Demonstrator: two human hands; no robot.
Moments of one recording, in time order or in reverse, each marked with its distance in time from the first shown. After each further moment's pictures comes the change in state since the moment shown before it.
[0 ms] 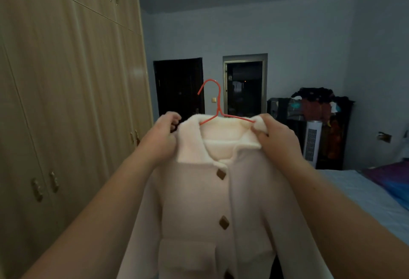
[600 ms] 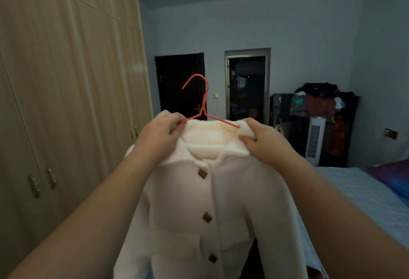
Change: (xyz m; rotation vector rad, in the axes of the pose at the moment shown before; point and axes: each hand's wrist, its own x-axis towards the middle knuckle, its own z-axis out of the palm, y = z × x) left_hand 0.013 0.013 0.025 0.254 0.117 0.199; right_hand 0.009 0.013 -0.004 0.013 -0.292 -0.062
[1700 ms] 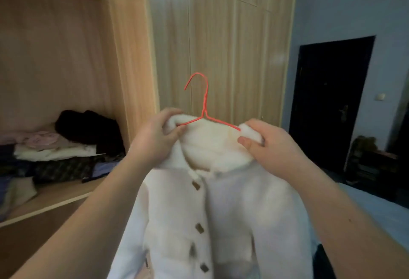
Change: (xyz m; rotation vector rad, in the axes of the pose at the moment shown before) left_hand -0.172 -0.013 -0.207 0.317 0.331 -0.544; right_hand -0.016 -0.197 0.079 0.573 -0.262 -0.644
